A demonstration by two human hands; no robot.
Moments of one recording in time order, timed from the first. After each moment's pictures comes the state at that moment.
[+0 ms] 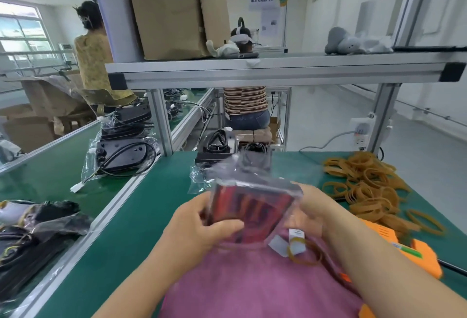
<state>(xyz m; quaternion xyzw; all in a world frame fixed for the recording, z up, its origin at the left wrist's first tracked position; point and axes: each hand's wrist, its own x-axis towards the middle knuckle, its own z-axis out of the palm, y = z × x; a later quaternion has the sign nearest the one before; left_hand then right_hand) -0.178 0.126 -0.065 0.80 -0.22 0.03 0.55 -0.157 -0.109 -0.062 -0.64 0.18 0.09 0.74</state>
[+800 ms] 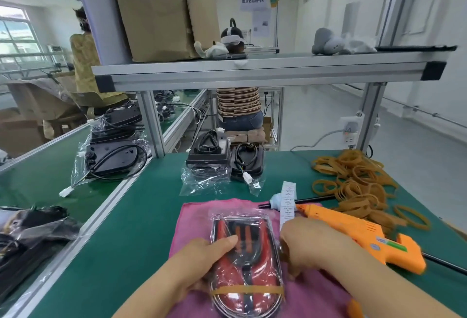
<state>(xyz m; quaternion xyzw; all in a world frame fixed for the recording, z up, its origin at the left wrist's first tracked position) -0.184 0.103 -0.098 0.76 0.03 -0.31 0.58 -0.196 -0.115 -0.080 -0.98 -0.04 0.18 -0.03</state>
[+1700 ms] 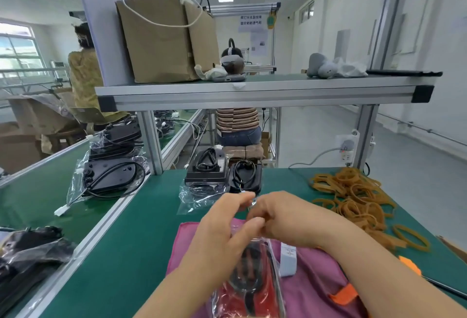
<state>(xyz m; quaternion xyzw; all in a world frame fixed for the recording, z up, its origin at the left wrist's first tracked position) -0.182 0.067 -0.049 0.82 -0.28 0.13 0.48 -0.188 -0.101 -0.002 -0.96 -0.17 0.04 0.22</state>
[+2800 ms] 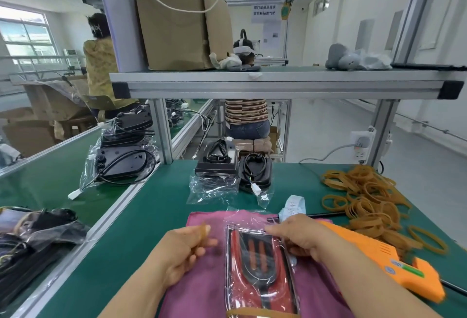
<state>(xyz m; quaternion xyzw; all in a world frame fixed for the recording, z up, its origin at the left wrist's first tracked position) -0.124 0.140 -0.119 0.66 0.12 -0.20 0.71 -0.144 -0.117 -0.103 -0.79 0.20 0.14 0.56</state>
